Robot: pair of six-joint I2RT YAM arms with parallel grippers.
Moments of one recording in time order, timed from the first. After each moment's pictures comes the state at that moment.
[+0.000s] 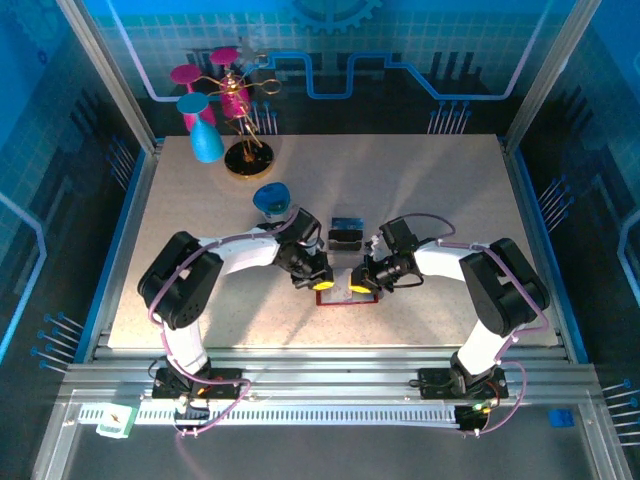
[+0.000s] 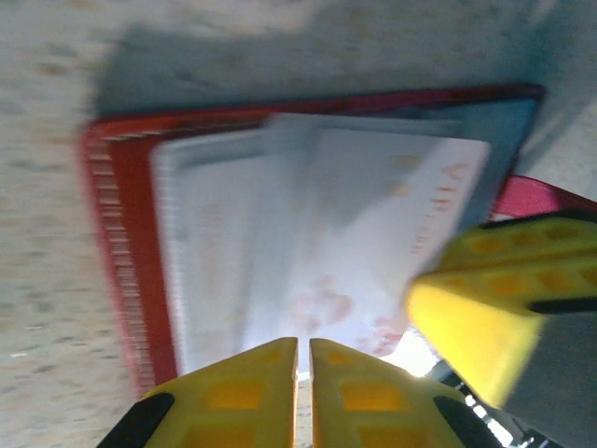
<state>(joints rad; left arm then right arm) -0.60 1.82 1.07 -0.45 0.56 -0.89 0.44 1.70 0.78 -0.26 -0.72 0.70</state>
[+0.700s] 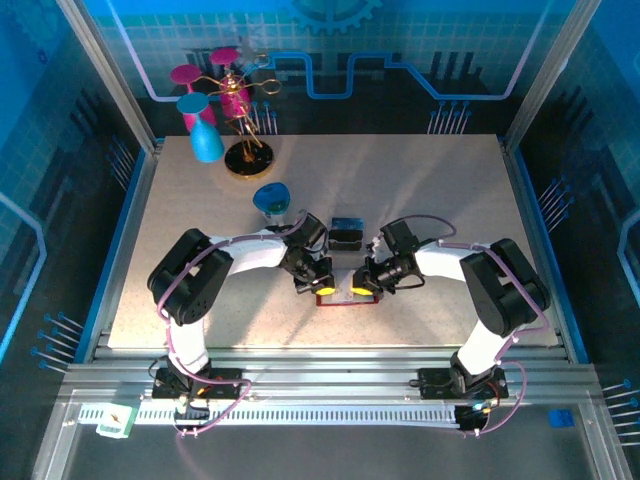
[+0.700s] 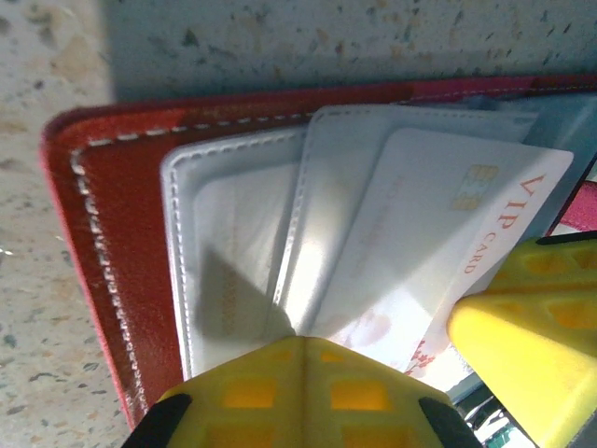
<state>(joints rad) -0.63 1.87 1.08 -0.48 0.53 -0.89 0.43 1.69 0.77 -0.29 -0.71 0.67</state>
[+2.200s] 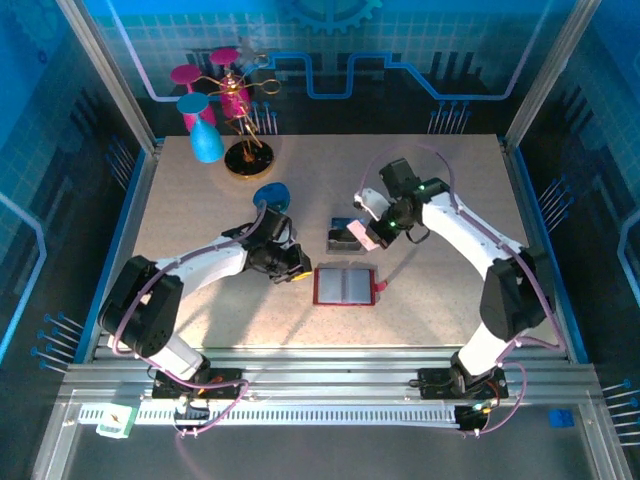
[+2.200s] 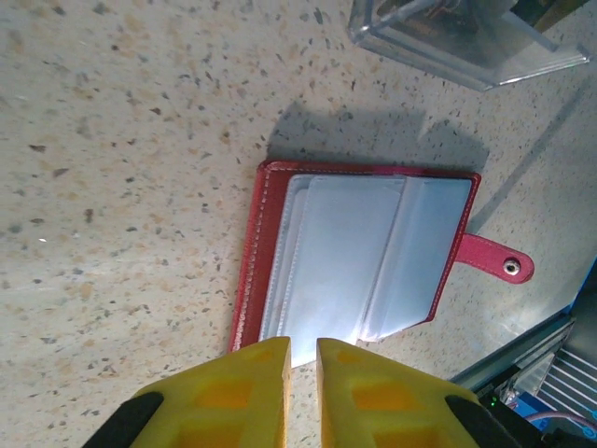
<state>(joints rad) -0.48 1.56 0.88 -0.40 0.46 -0.88 0.41 1.68 1.40 -0.91 -0.22 -0.42</state>
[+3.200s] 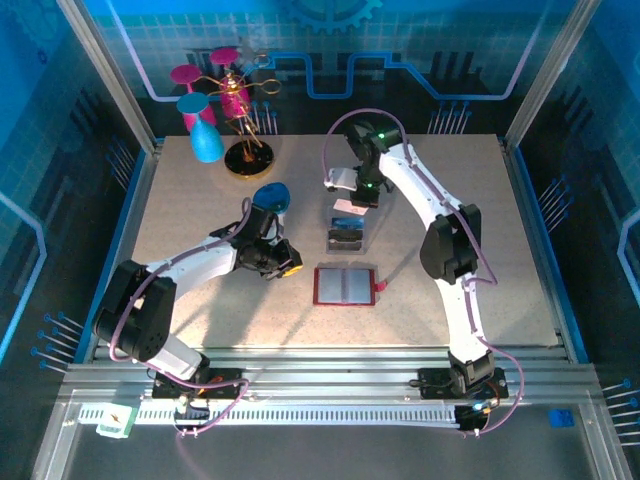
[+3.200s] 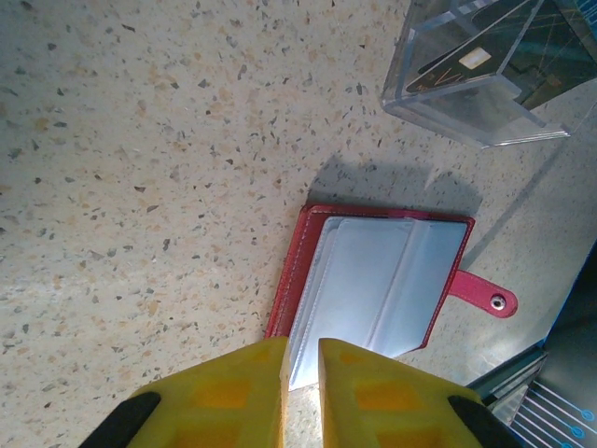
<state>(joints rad) -0.40 1.53 0.85 -0.39 0.47 -0.90 0.45 2.28 2.28 -1.38 -0.07 -0.97</state>
